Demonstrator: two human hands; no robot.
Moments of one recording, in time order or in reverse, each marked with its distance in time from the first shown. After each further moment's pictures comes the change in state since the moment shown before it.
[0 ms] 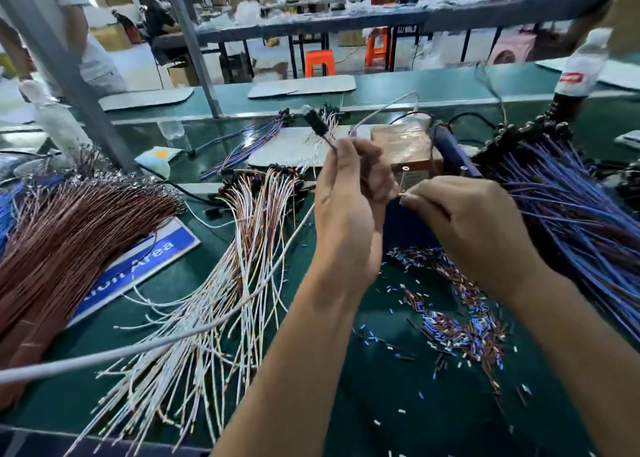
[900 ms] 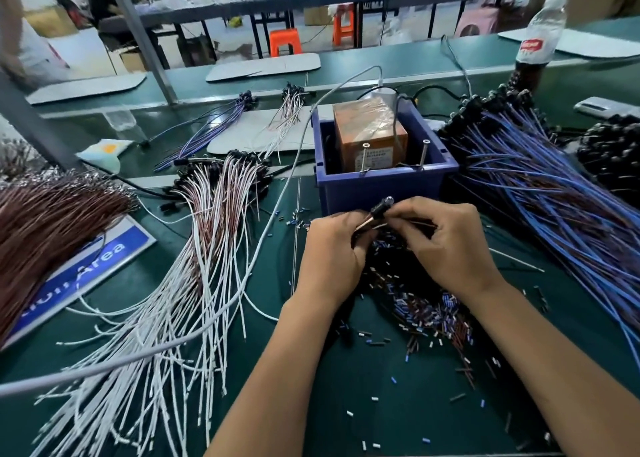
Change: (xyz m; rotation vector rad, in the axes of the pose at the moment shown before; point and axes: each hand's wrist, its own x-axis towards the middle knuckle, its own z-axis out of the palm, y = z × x) left_hand -0.007 -0.087 -0.076 1.256 -0.289 0.312; right_hand -0.054 0.042 0.046 0.323 0.136 0.203
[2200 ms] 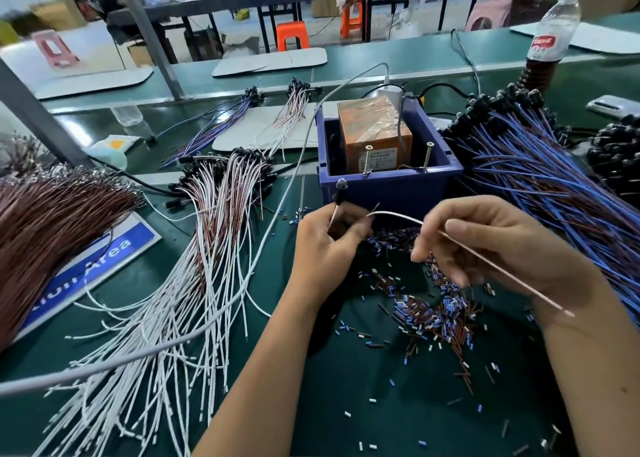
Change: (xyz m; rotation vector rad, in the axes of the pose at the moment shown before) left_hand 0.002 0.000 -0.010 -0.388 0.006 -0.236; right_hand 0.012 0.005 -0.067 0.977 -0.665 0.361
